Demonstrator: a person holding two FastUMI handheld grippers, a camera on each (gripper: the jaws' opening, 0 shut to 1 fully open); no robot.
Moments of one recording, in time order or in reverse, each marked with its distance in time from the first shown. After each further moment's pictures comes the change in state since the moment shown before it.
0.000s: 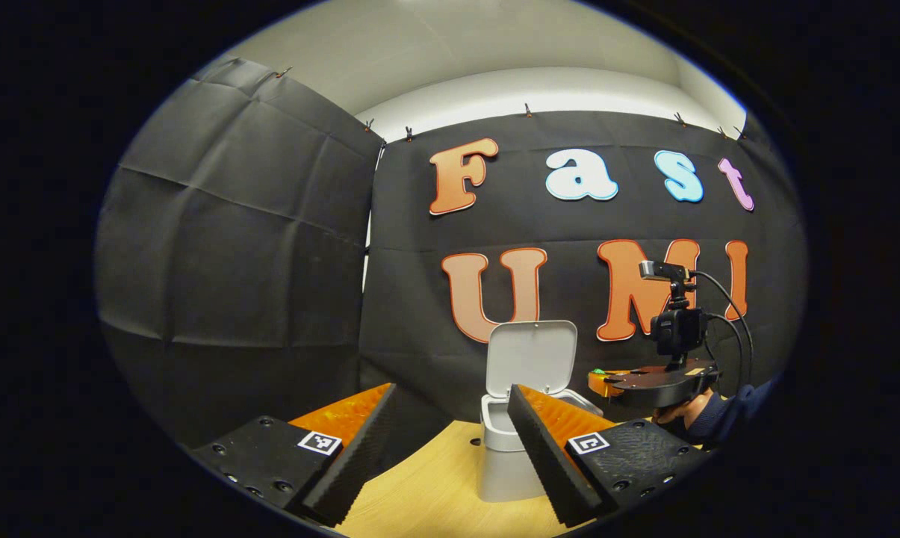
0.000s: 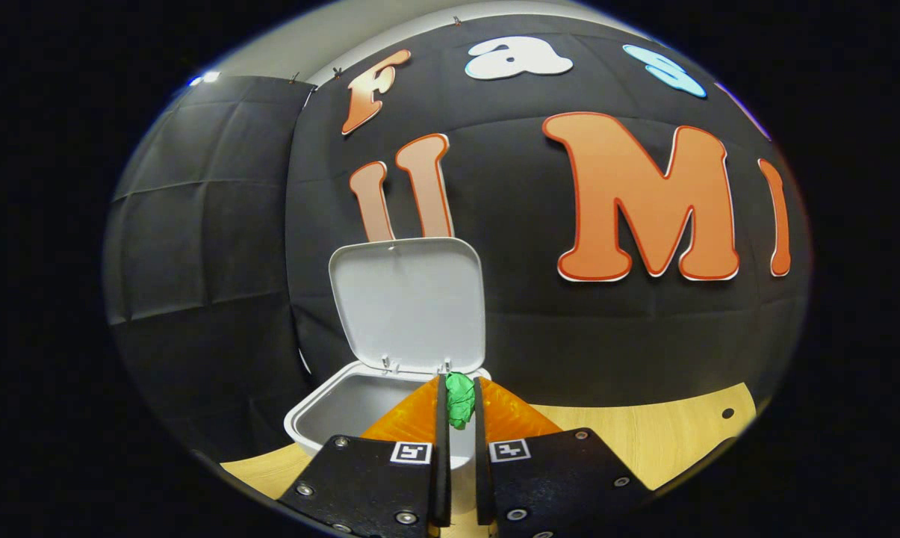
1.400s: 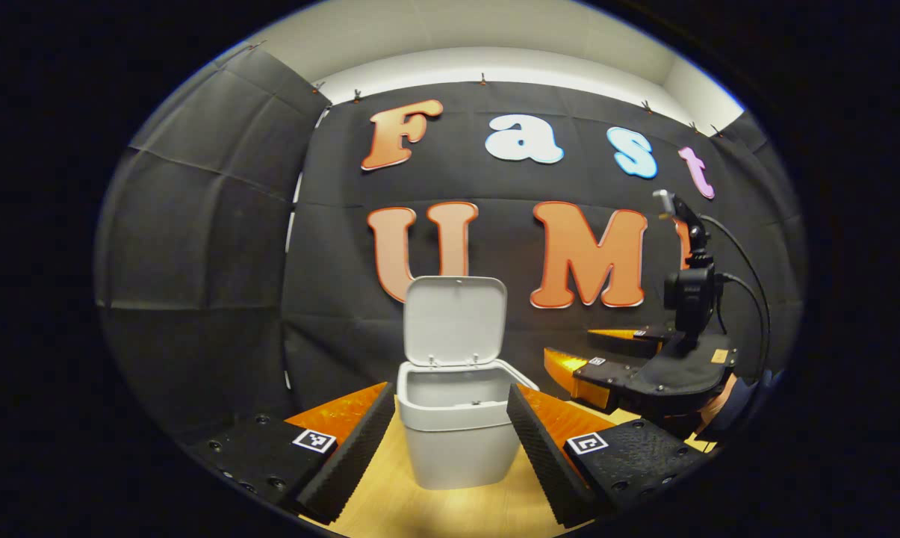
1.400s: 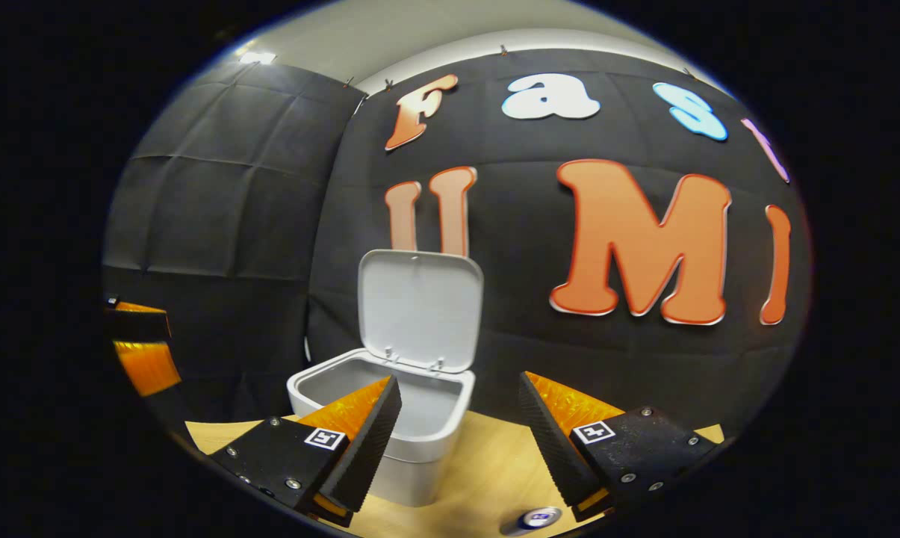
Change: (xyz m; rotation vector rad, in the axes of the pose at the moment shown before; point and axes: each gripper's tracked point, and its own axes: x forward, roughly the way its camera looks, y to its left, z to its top) left arm 0.026 -0.137 -0.069 -0.033 0.113 -0.293; right arm -0.090 -0.061 0.011 -0.158 -0.164 0.005
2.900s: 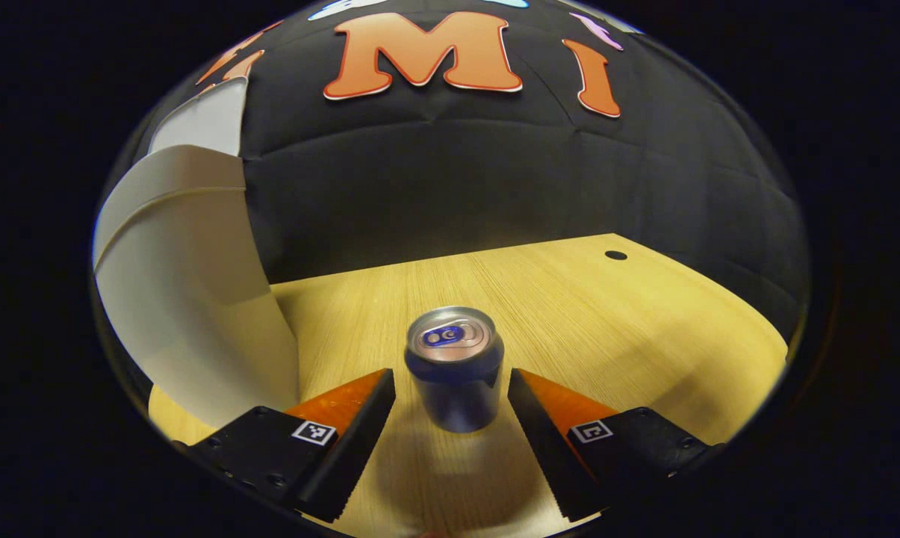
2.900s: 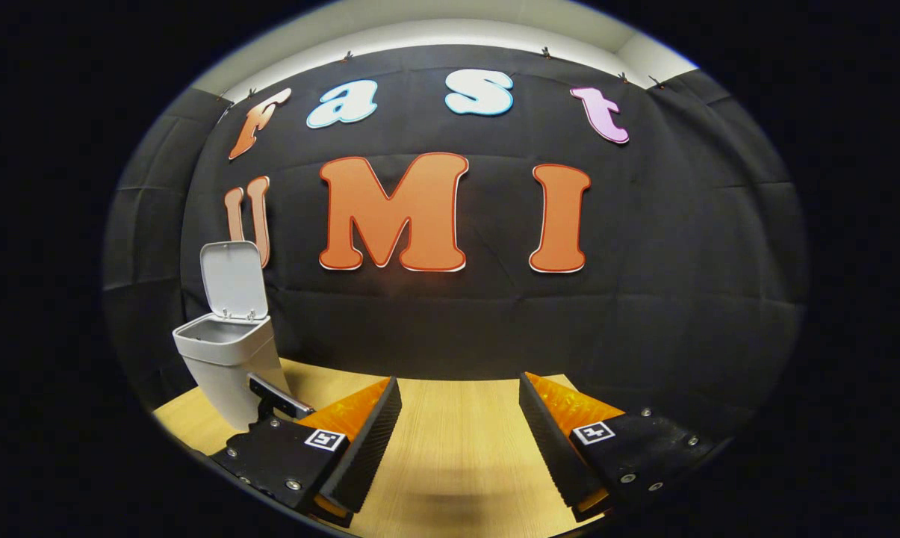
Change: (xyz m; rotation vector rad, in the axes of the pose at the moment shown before) left arm 0.141 -0.285 -0.352 0.181 0.495 -0.292; right arm -0.211 -0.250 -0.053 0.080 0.179 -0.487
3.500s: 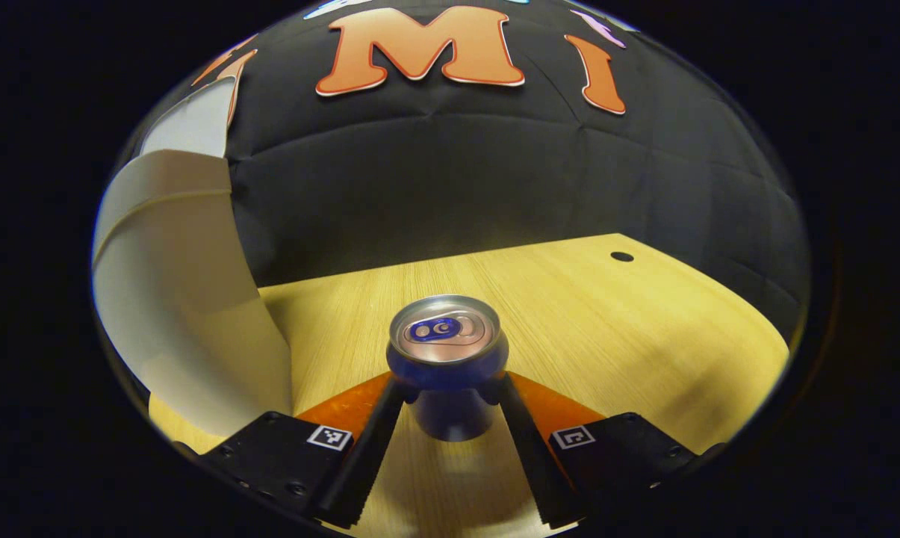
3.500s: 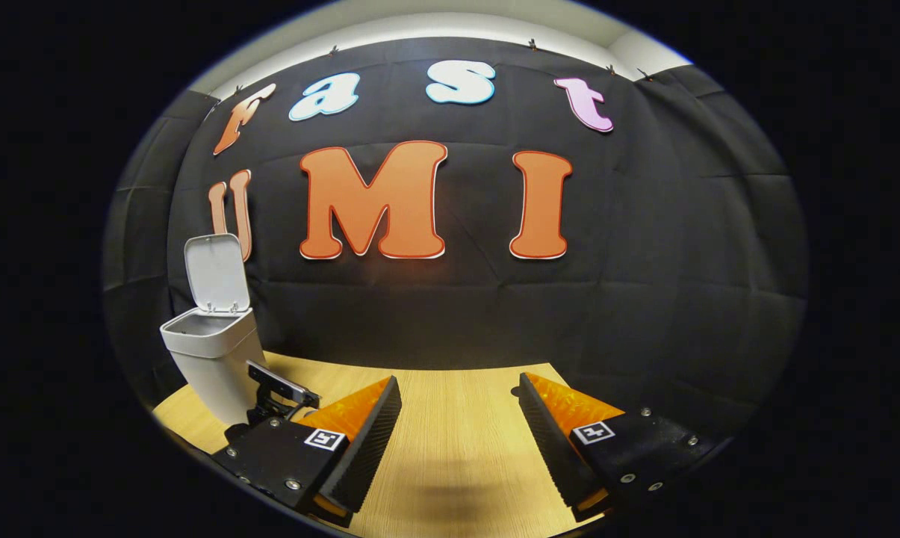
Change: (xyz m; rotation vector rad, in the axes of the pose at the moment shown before) left arm 0.003 0.004 0.025 -0.019 -0.017 0.007; right arm 0.002 -0.019 -0.011 0.032 0.042 -0.040
